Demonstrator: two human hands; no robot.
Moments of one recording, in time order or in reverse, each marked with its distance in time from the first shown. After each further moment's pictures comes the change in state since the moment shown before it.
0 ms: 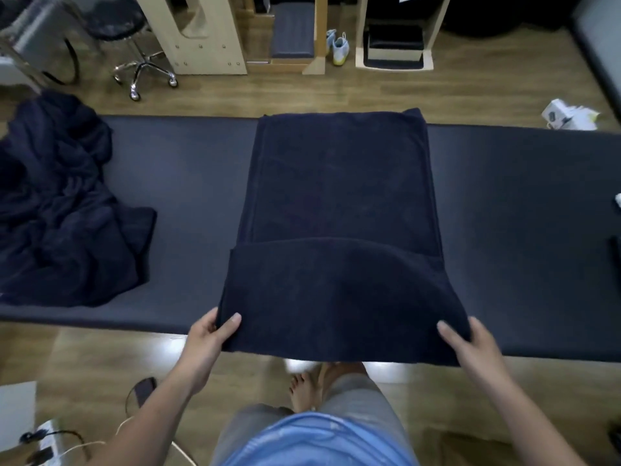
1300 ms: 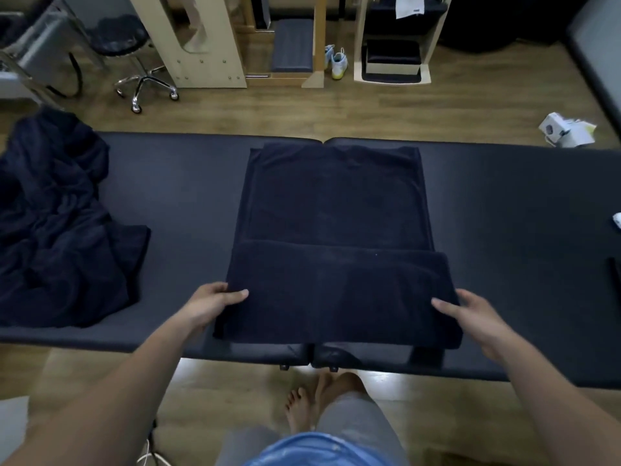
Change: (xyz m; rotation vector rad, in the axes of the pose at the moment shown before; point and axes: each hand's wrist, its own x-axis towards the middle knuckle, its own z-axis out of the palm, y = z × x) left_hand 0.066 0.091 0.019 0.228 -0.078 -0.193; right_hand 0.072 -0.068 -0.026 0.119 -0.196 0.120
